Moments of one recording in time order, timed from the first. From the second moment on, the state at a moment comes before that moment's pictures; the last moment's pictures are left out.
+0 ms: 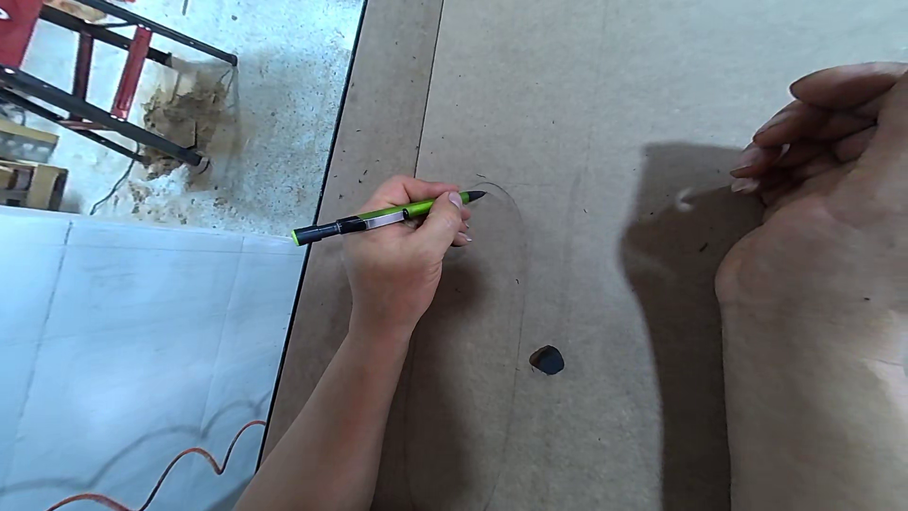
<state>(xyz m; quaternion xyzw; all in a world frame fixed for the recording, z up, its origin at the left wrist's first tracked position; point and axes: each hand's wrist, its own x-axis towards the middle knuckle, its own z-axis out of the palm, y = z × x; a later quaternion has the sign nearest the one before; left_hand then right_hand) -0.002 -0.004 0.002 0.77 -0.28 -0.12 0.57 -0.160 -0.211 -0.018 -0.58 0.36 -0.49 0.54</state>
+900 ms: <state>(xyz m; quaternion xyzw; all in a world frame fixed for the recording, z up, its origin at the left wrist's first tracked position) 0.004 0.001 0.003 0.73 -0.35 -0.18 0.55 -0.160 -0.210 -0.017 -0.58 0.37 -0.49 0.54</state>
